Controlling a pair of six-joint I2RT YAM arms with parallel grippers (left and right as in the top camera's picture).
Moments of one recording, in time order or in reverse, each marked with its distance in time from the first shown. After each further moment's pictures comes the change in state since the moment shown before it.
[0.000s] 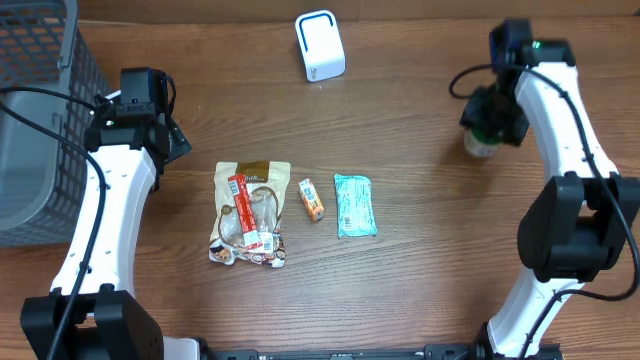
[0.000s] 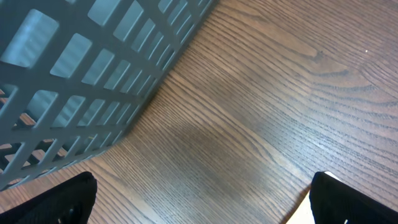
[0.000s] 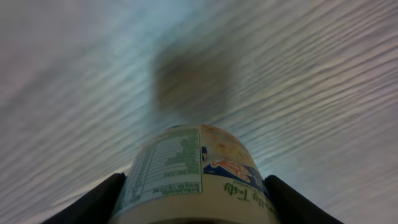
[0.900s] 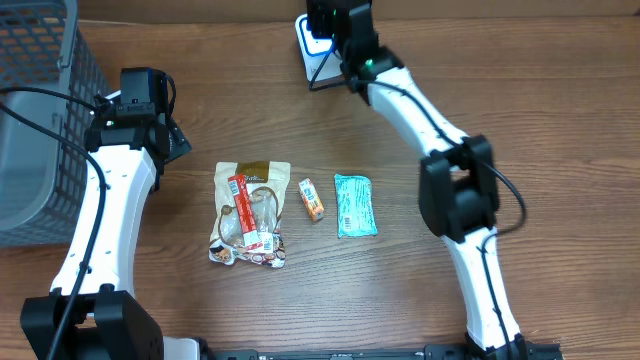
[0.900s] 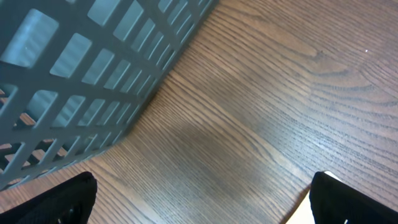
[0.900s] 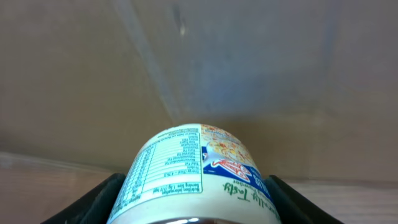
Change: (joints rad) left arm 0.000 0.000 0.000 0.000 0.000 0.000; right arm 0.440 0.391 0.447 1.099 0.027 -0.129
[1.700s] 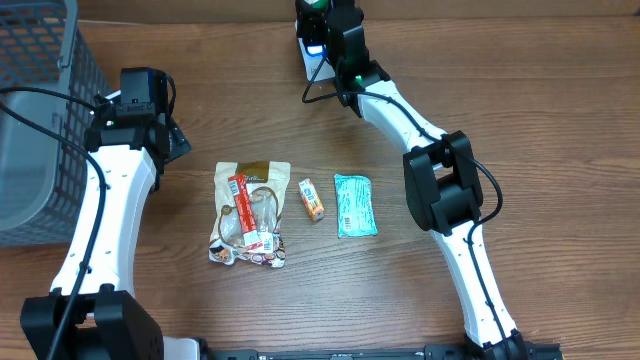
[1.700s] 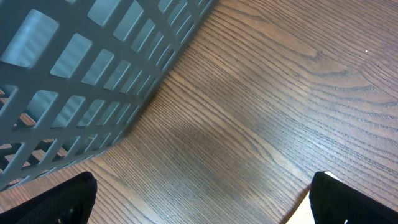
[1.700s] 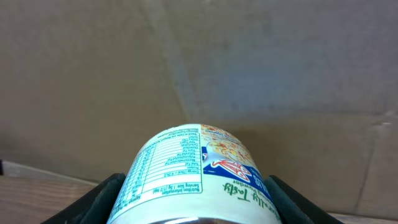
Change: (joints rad) left arm 0.000 0.000 0.000 0.001 0.000 0.000; right arm 0.014 0.204 0.005 0.386 -0.023 -0.024
